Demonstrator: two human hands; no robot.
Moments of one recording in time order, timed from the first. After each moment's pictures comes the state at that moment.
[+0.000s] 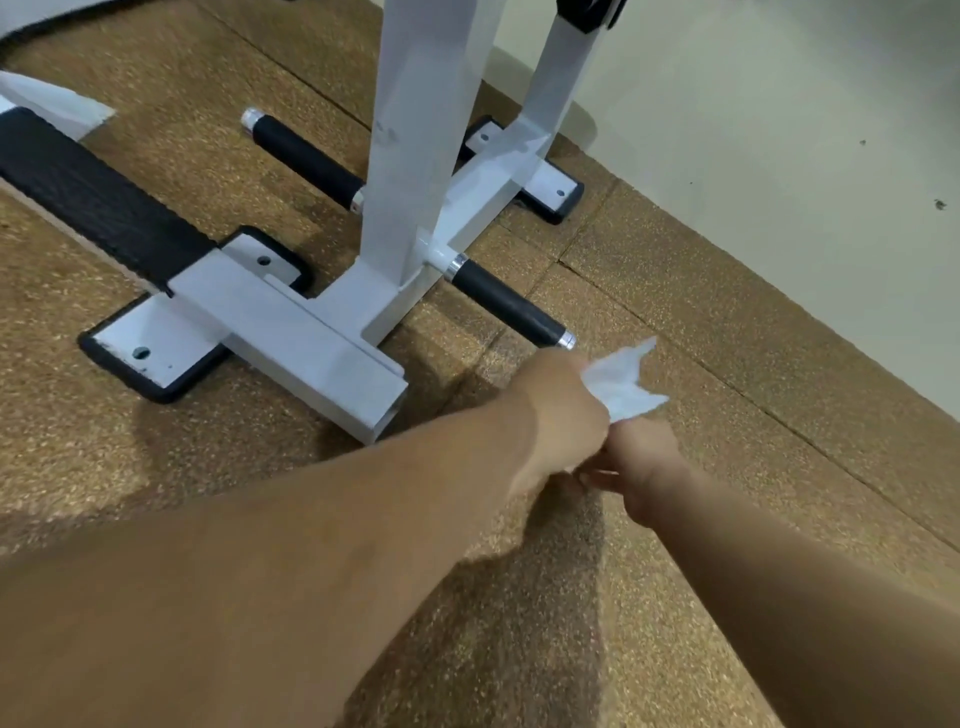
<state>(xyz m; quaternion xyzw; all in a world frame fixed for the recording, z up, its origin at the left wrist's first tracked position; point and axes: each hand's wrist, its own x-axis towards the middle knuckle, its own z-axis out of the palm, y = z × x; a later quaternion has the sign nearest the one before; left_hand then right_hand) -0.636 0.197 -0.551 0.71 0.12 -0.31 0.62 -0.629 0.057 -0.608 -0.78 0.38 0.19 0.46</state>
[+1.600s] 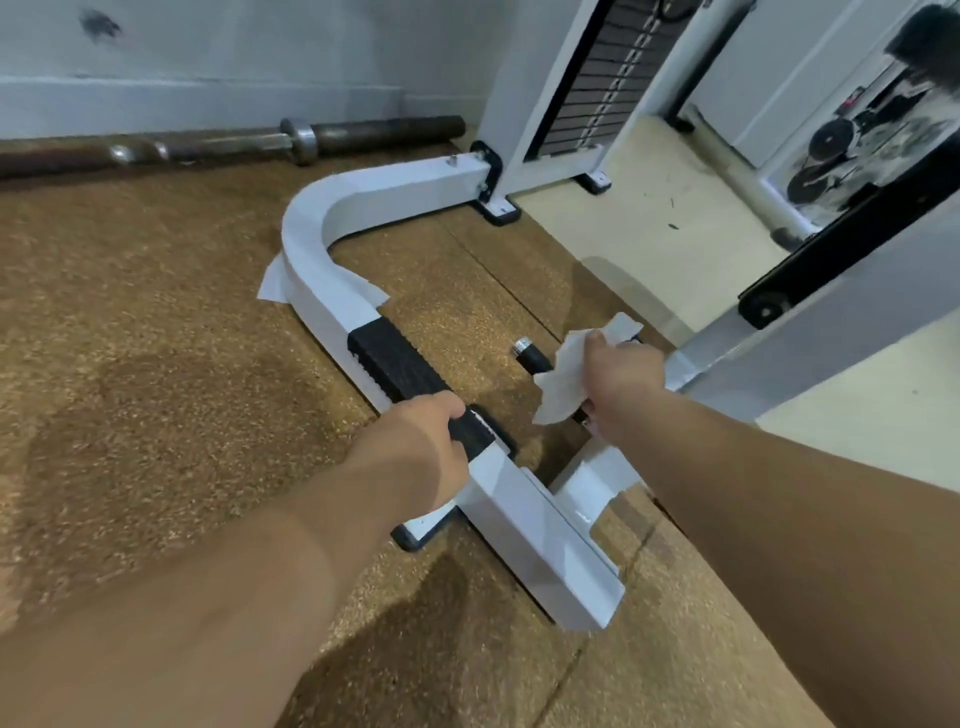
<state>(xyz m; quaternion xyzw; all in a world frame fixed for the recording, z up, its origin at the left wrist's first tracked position) -0.643 0.544 -0.536 0.90 0.16 -0.15 0.38 -0.509 0.393 -0.489 -0.90 0.17 0.05 0.40</state>
